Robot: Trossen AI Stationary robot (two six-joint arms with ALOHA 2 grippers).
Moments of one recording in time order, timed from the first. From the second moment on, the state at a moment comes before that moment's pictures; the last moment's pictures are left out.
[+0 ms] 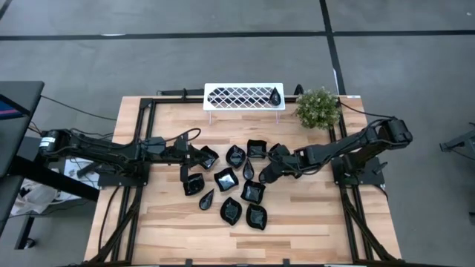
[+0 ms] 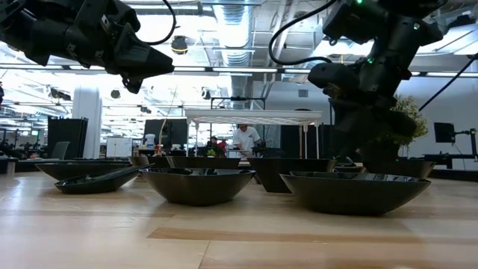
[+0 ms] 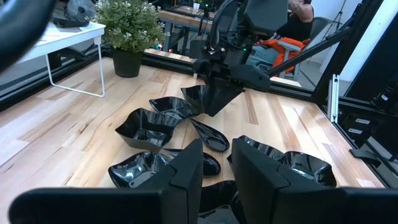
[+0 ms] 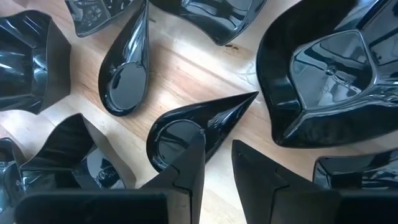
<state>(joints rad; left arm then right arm) -0.02 1.07 0.25 0.51 -0.06 -0.16 0.15 1.42 0.73 -0.38 0.24 1.18</state>
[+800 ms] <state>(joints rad) -0.02 1.07 0.25 0.51 -0.06 -0.17 0.15 1.43 0.73 -0.37 0.21 1.25</state>
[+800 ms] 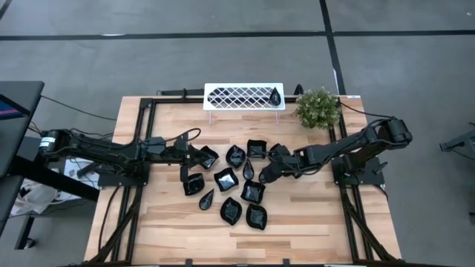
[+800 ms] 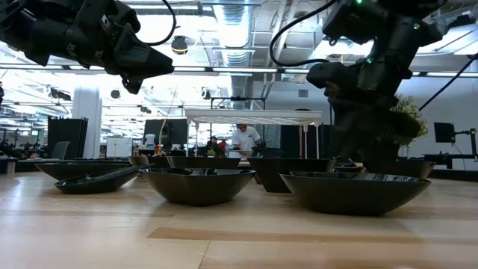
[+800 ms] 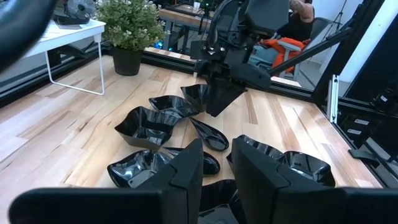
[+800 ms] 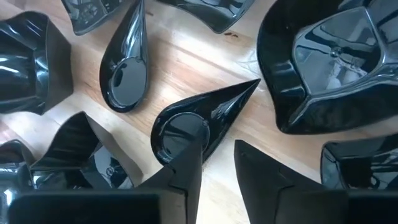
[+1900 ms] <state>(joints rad) -0.02 1.07 0.25 0.50 -0.06 -0.17 0.13 1.53 0.73 -0.28 0.21 1.28</state>
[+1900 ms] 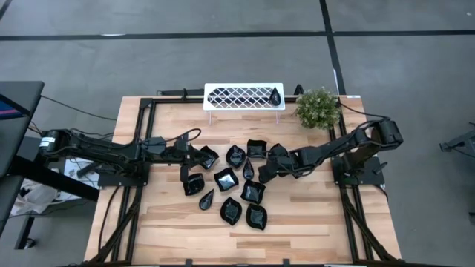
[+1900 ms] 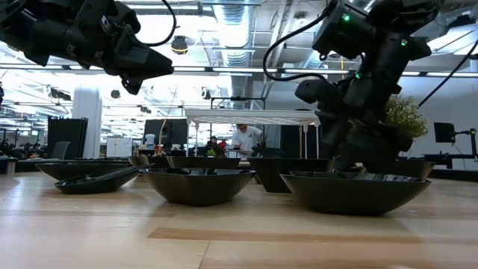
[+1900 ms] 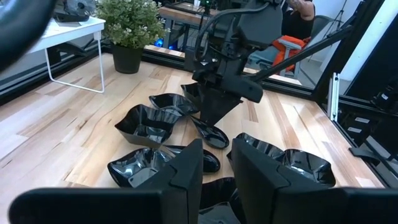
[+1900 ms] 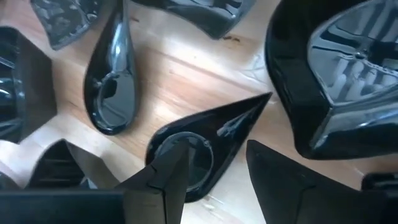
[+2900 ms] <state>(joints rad) -0.02 1.07 0.25 0.50 -0.06 -0.17 0.12 1.53 0.70 -0.24 0.21 1.28</state>
